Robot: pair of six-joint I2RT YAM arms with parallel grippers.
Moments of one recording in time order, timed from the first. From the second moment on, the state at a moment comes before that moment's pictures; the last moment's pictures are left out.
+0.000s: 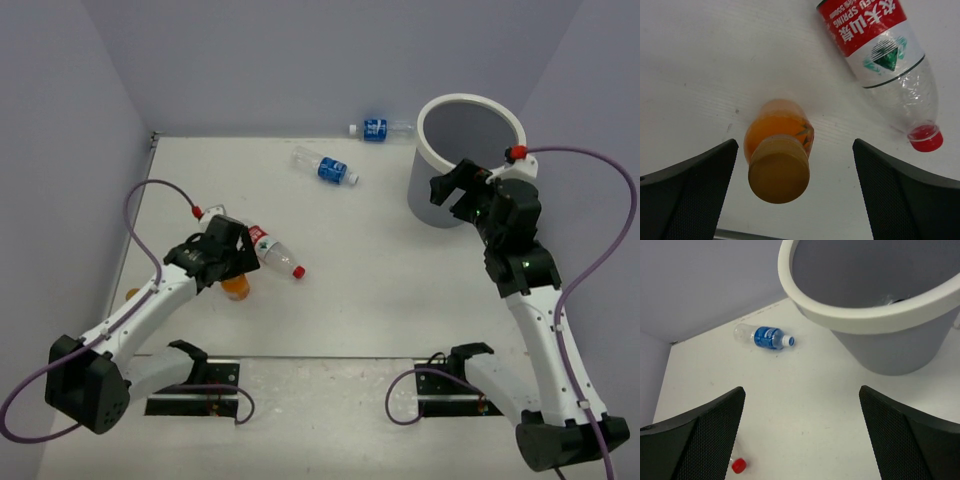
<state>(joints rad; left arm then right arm) -0.44 1.09 0.78 -0.70 -0.32 -0.69 0.16 0.90 1.08 -0.43 0.10 0.51</state>
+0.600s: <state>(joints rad) -0.52 1.15 0.72 -0.75 -0.41 -0.78 0.17 0.77 0.89 -0.40 0.06 0.55</state>
